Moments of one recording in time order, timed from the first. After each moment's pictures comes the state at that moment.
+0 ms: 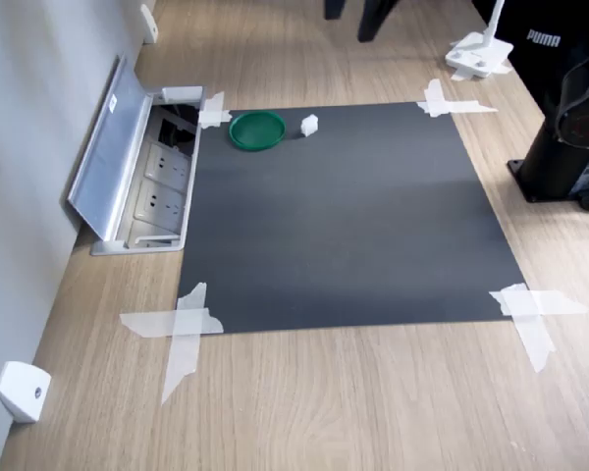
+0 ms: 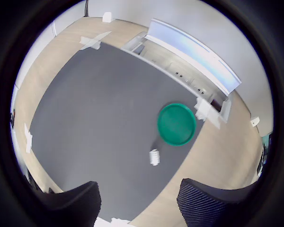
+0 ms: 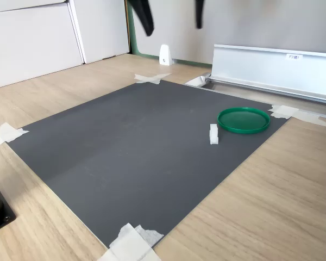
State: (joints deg) arm -26.2 81.8 -76.7 7.4 70.0 -60.1
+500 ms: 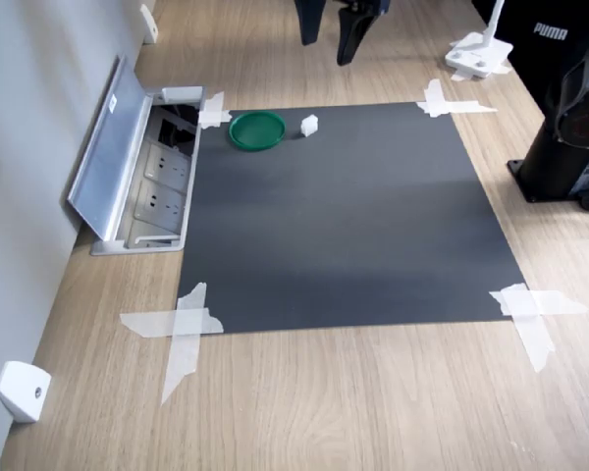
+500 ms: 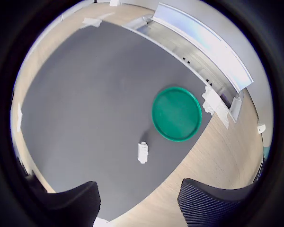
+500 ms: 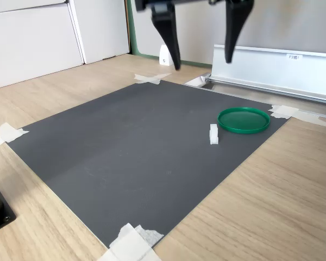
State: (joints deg) arm -26.2 90.2 -72.9 3.1 61.3 -67.2
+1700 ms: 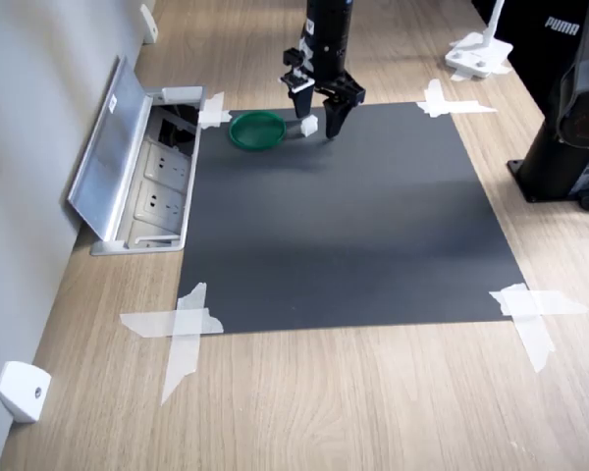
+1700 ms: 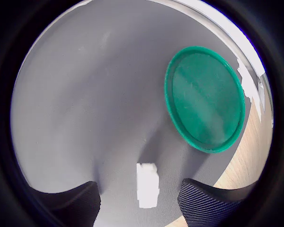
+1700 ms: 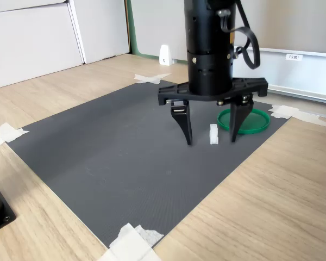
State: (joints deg) arm -24.2 103.2 -63.4 1.0 41.7 -63.1
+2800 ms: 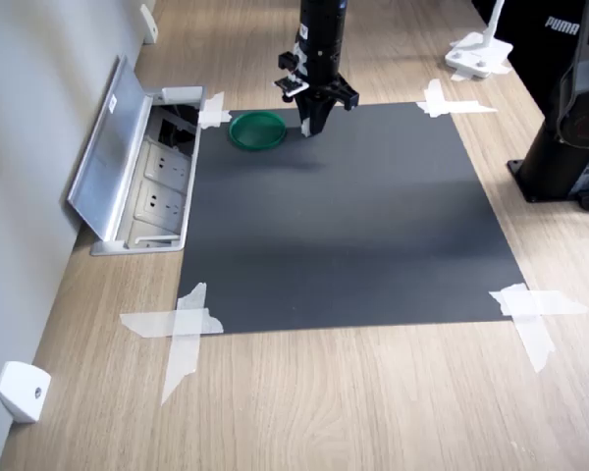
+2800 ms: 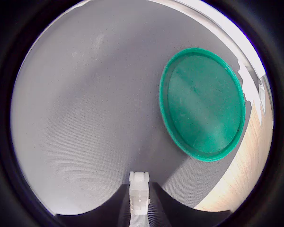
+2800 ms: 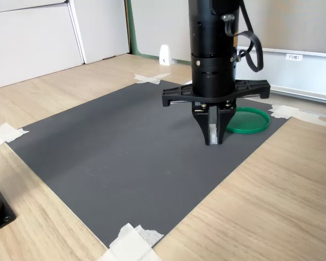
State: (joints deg) arm -23.6 104.3 -64.7 0.6 42.2 -62.4
